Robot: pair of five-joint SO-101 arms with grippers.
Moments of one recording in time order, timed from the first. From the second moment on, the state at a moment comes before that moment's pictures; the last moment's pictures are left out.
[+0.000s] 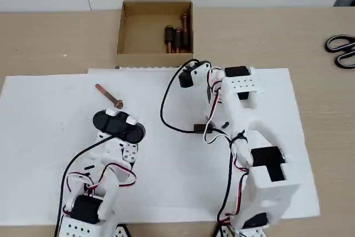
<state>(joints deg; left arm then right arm) 10.5 -103.4 96.6 49.0 -6.5 -10.5 16.2 7.7 74.0 33.5</state>
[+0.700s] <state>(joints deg) 10.5 -103.4 96.6 49.0 -6.5 -12.1 12.2 0.4 83.4 35.1</state>
